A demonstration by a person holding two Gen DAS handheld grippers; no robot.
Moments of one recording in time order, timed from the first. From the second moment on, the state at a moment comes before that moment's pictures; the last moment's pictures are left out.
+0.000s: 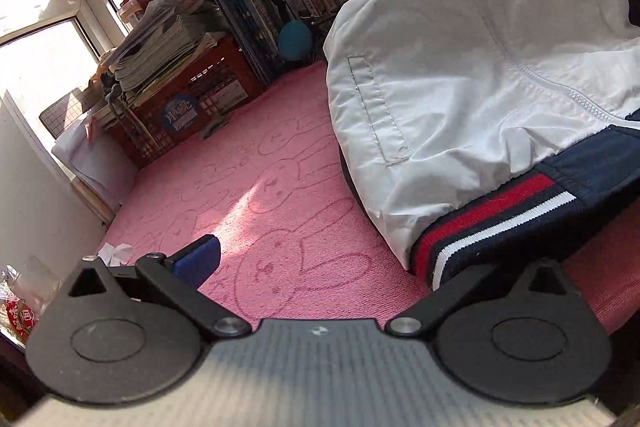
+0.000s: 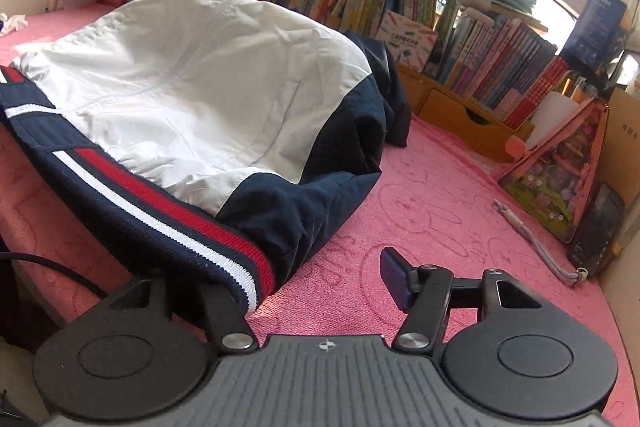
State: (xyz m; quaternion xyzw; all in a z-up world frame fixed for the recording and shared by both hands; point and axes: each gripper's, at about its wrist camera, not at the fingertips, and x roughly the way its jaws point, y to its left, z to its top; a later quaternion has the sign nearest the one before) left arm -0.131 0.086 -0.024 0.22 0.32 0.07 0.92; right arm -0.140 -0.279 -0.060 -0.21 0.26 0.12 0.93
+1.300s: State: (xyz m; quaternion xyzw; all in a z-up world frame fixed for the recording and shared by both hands) left arm -0.063 0.060 -0.055 0.03 0.35 -0.09 0.93; right arm -0.210 -0.347 -0.006 -0.08 0.36 0.13 0.92
